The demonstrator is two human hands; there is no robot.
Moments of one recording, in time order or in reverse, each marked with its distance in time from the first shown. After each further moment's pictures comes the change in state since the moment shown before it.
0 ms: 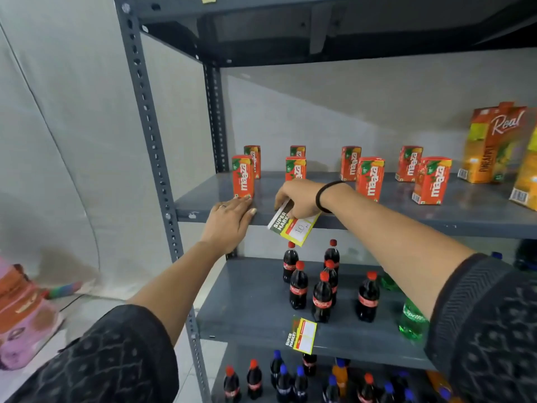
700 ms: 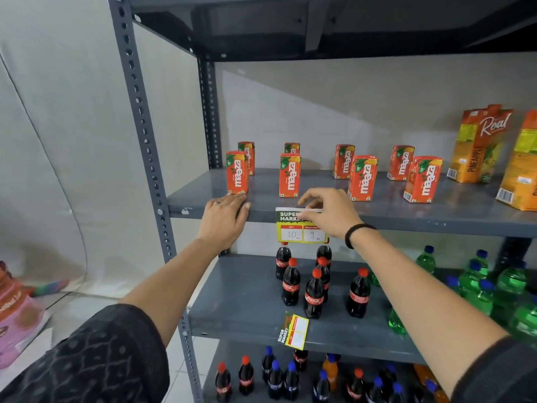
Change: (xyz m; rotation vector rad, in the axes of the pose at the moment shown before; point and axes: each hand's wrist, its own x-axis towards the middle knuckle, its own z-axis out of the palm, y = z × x) left_hand 0.000 0.008 0.002 -0.048 0.046 -0.063; right_hand -0.055 0.028 0.056 0.493 0.603 0.212
